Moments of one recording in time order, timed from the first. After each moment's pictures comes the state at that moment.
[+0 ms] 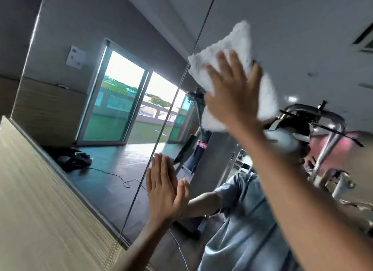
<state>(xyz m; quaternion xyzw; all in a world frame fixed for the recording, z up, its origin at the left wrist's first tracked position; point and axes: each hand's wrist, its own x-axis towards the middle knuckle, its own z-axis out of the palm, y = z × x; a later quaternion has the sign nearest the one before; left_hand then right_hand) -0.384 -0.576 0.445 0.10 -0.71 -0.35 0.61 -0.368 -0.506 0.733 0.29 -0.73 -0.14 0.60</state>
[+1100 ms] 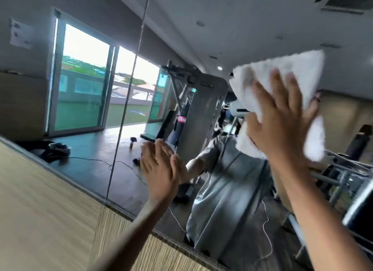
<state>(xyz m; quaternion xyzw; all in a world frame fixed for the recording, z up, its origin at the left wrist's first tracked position) -0.350 -0.497 0.436 0.11 -0.75 -0.40 0.52 -0.318 -0.296 0.645 0.15 -0.78 -0.06 0.61</state>
